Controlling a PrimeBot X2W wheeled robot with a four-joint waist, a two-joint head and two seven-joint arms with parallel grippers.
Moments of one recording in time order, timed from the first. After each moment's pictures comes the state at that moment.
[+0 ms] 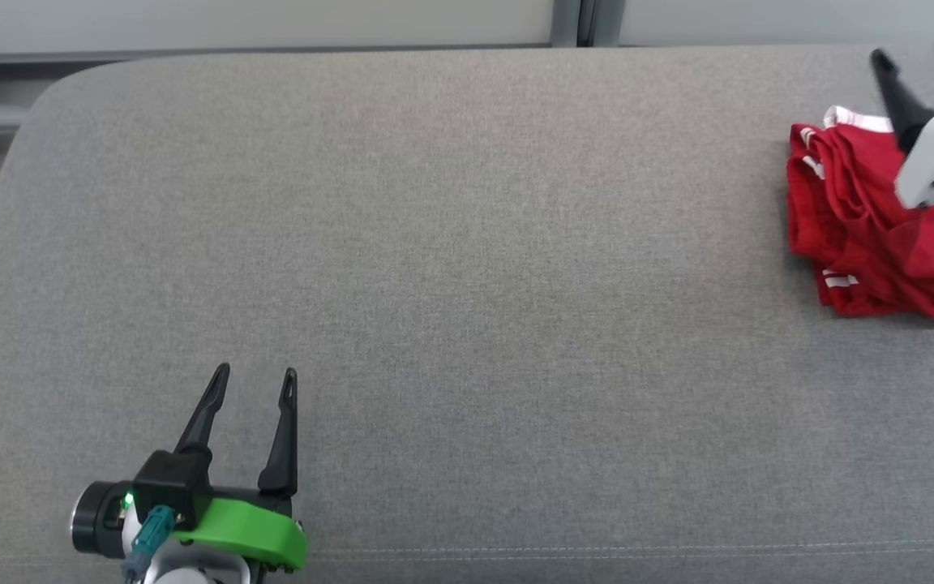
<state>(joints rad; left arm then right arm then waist) -0.07 0.06 -0.08 0.22 -0.10 -0.12 -0.26 -1.16 -0.67 1.14 0.92 1.19 0.13 -0.19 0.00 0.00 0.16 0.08</state>
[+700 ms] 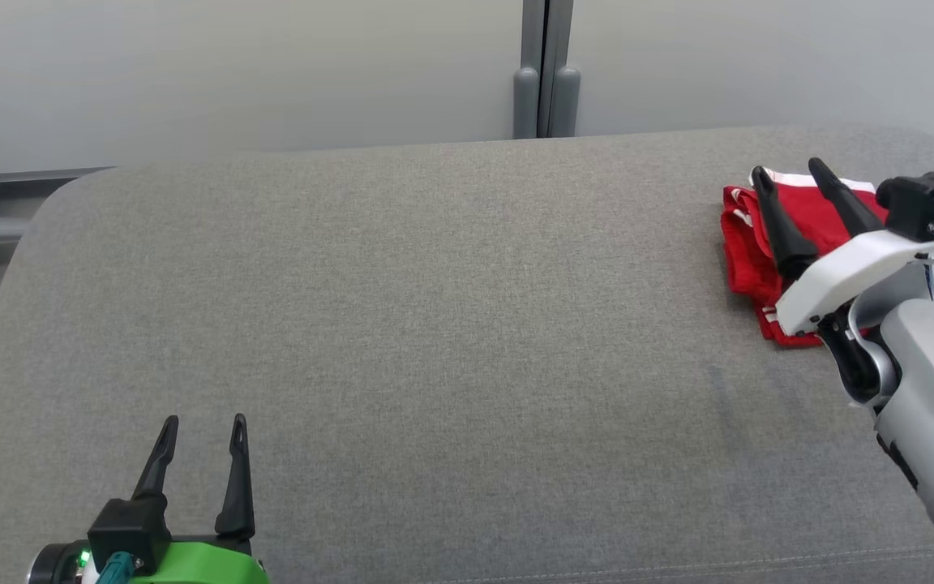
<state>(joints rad) 0.03 0.08 0.00 0.21 -0.11 -0.10 -0.26 -0.71 -0.45 0.56 0.68 0.77 0.13 -0.26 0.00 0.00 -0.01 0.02</state>
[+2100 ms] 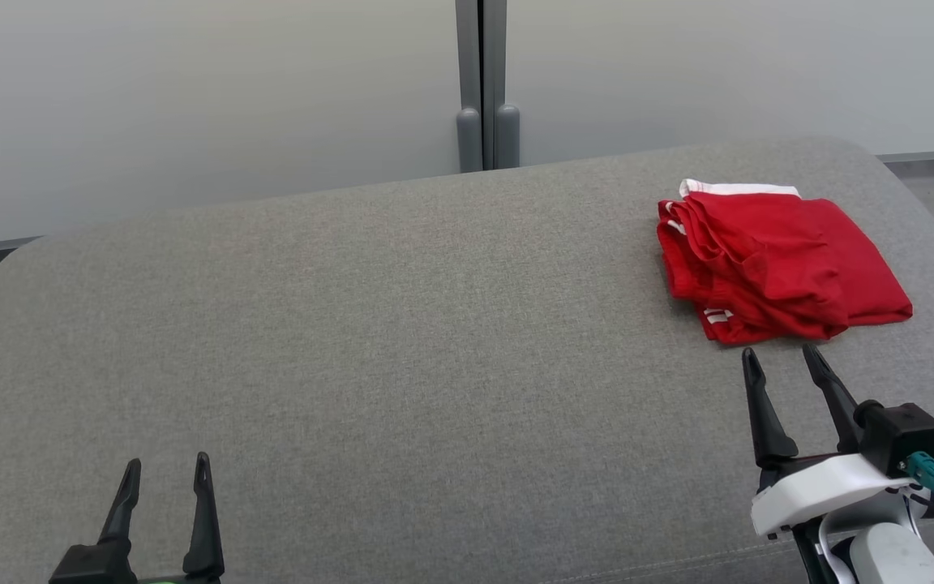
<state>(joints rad) 0.12 0.07 0.07 0.17 -0.13 -0.09 -0.26 -0.07 -0.15 0.06 0.22 0.24 0.13 -0.26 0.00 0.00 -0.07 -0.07</state>
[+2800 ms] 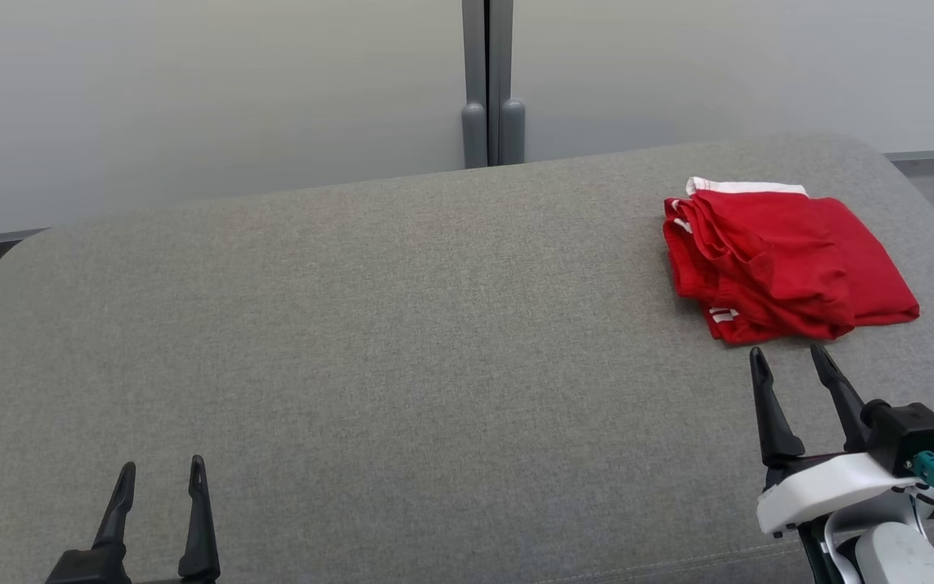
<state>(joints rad) 0.13 0.07 0.08 0.16 -0.13 -0.09 -0.26 -0.07 -0.15 0.04 0.23 0.23 0.13 -0.26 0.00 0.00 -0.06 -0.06</state>
